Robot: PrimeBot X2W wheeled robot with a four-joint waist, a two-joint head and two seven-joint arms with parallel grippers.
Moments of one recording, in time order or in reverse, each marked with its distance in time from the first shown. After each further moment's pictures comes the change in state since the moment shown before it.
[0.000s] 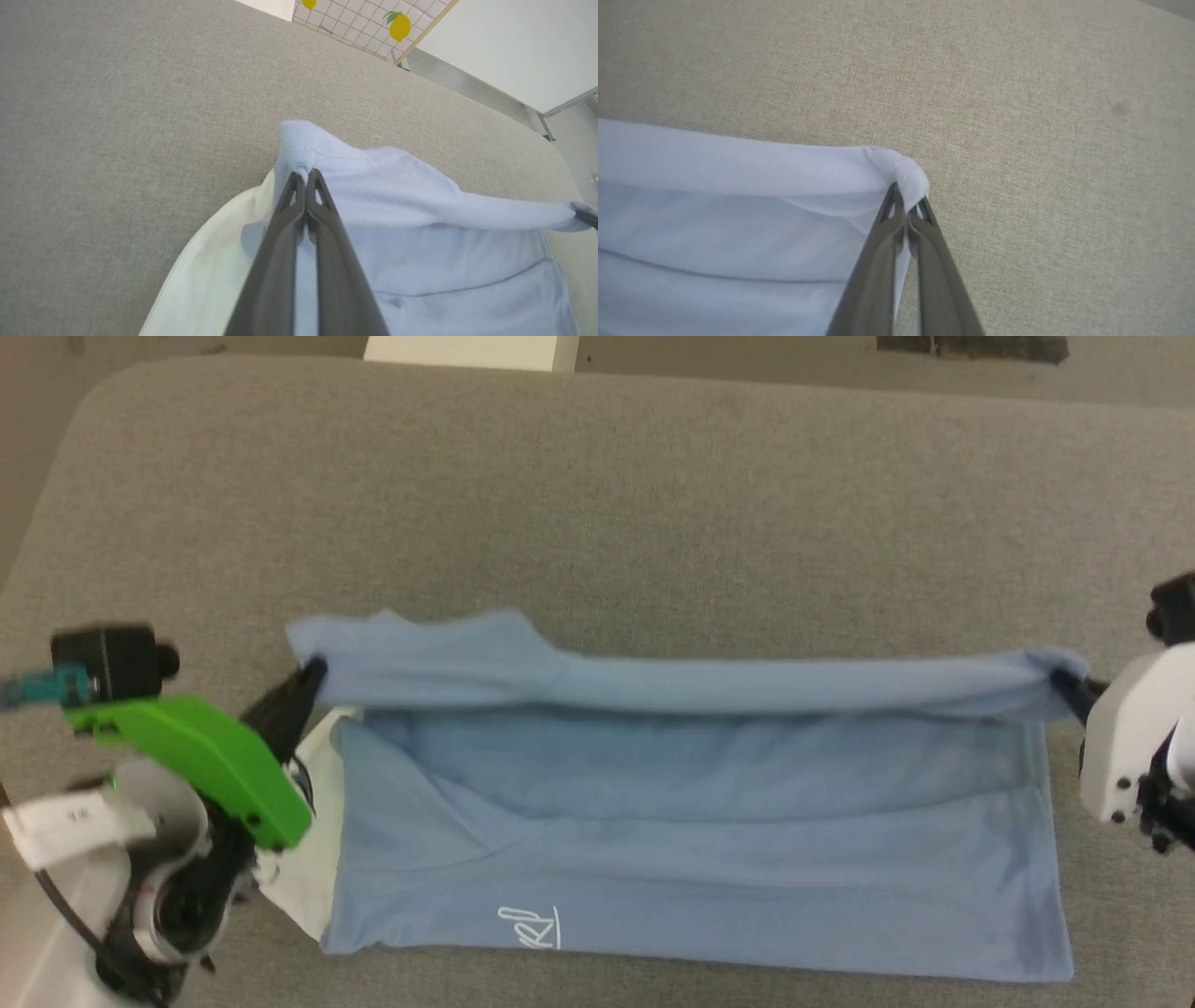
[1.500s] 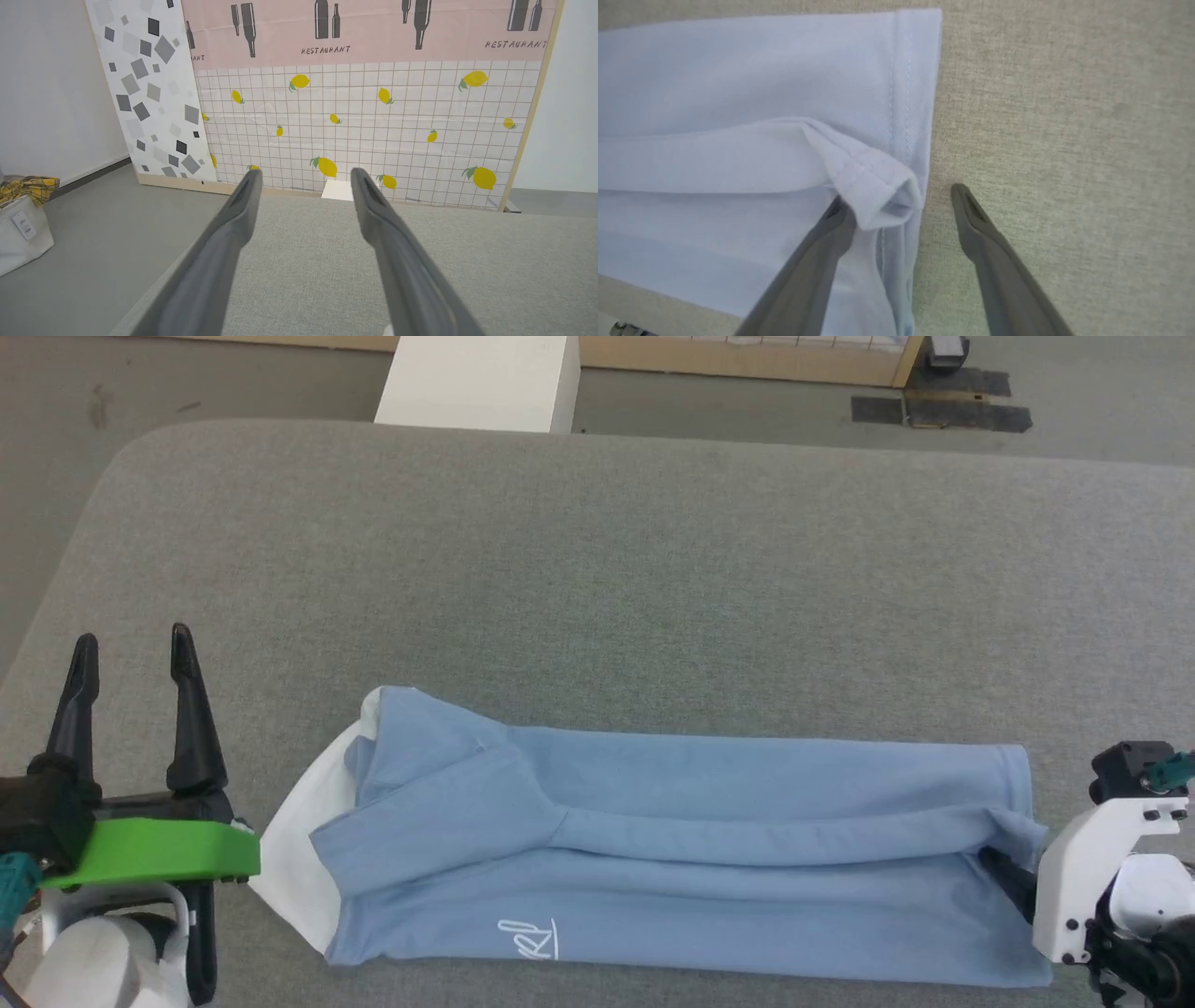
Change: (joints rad) left arm 0.197 -0.146 0.195 0.061 0.568 0.010 -0.608; right arm 0.246 0.124 -0.062 0.042 -0.013 0.000 0.029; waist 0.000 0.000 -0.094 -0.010
